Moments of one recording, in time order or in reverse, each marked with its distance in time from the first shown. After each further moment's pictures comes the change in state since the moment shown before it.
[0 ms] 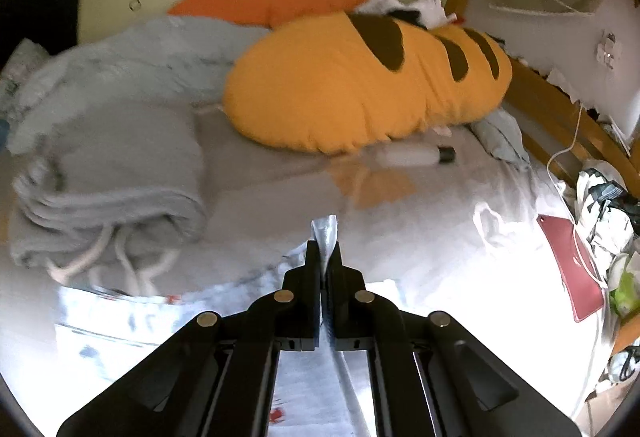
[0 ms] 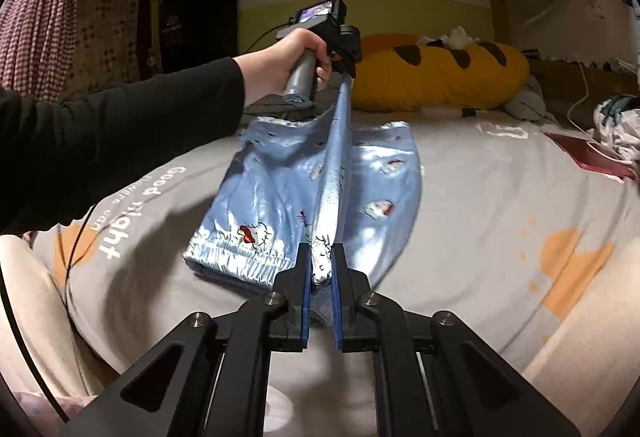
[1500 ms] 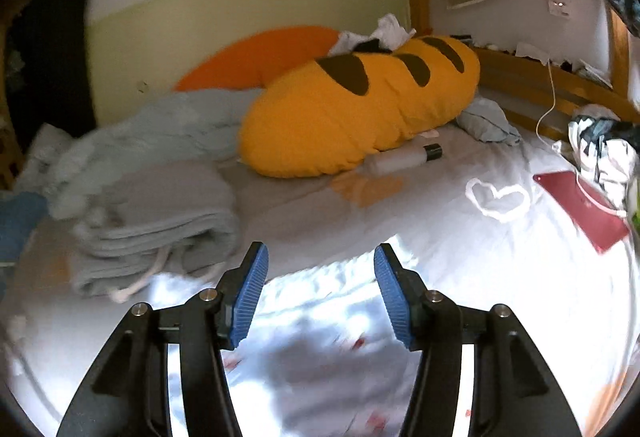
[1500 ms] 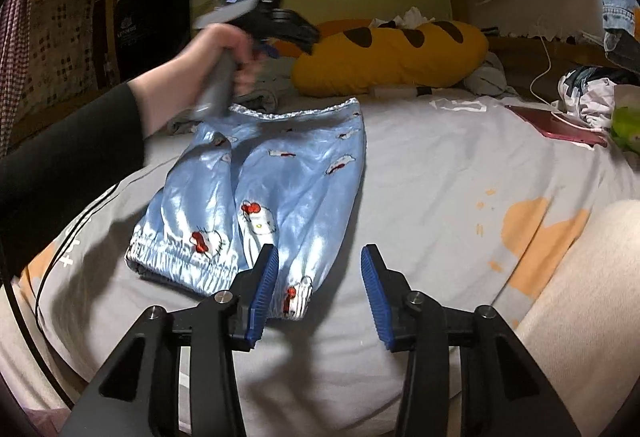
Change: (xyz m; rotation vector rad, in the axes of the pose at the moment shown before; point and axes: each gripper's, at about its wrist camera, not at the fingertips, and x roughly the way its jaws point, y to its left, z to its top) left arm -0.096 -0.025 -0.067 0.232 -0.217 0.144; right arm 0.010 -0.021 0.000 0.074 0.024 -0.113
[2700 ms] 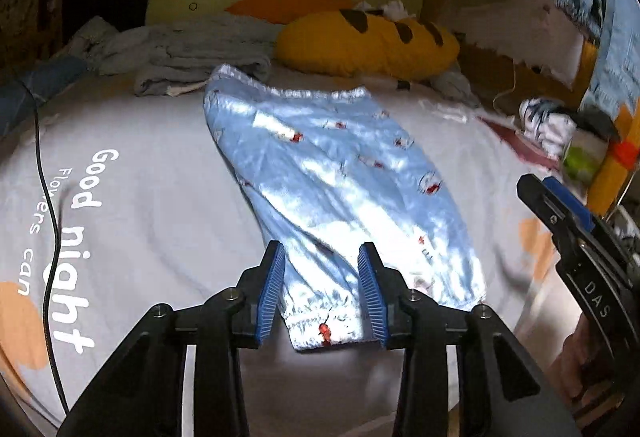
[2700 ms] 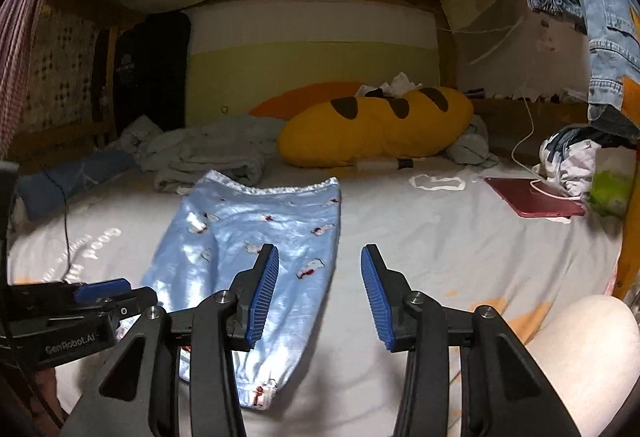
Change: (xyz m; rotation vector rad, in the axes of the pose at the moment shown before) left arm -0.165 -0.019 -0.214 -0.221 0.111 -0.077; right arm -0.017 -0.006 0.044 -0.043 -0.188 -0.067
